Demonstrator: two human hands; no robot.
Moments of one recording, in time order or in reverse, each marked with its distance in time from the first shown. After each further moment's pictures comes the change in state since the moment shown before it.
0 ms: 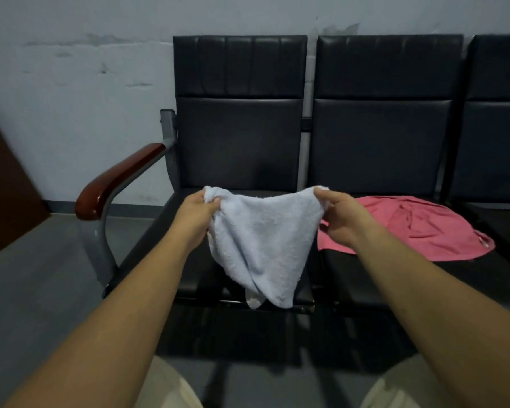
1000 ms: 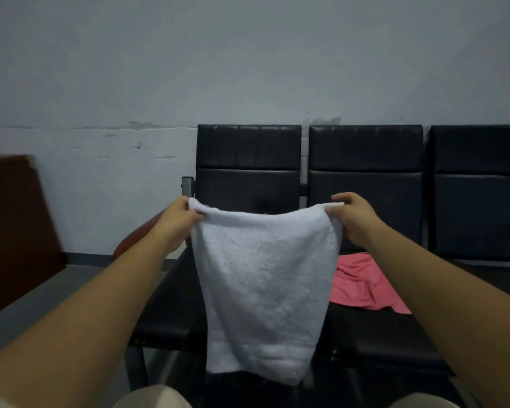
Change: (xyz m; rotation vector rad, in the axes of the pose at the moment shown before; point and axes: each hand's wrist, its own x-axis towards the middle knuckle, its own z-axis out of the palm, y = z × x) left_hand -0.016 0.113 -0.071 0.193 0.159 0.127; right_hand -0.031 -0.111 0.004 -0.338 0.217 -0.387
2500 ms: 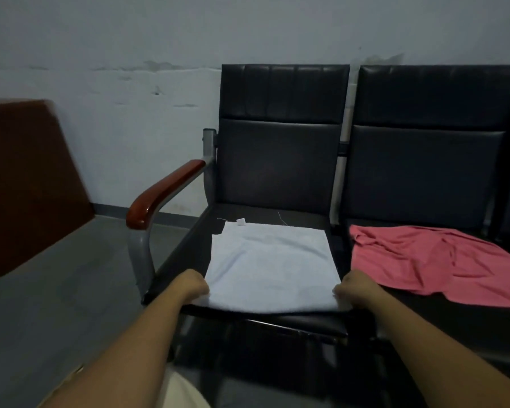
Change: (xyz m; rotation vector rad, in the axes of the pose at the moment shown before) left_hand -0.010 -0.235 0.029 0.570 -0.270 -0.513; right_hand -0.009 0.214 0.056 -0.894 -0.339 0.336
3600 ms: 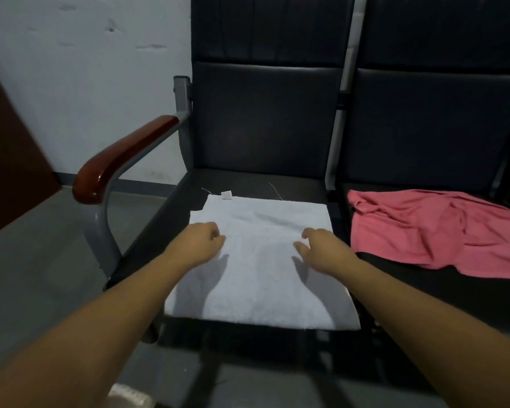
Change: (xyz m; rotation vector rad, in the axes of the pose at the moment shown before) left_hand 0.032 0.062 0.020 0.322 0.146 0.409; right_hand 0.042 -0.046 0.036 -0.370 0.053 -0.327
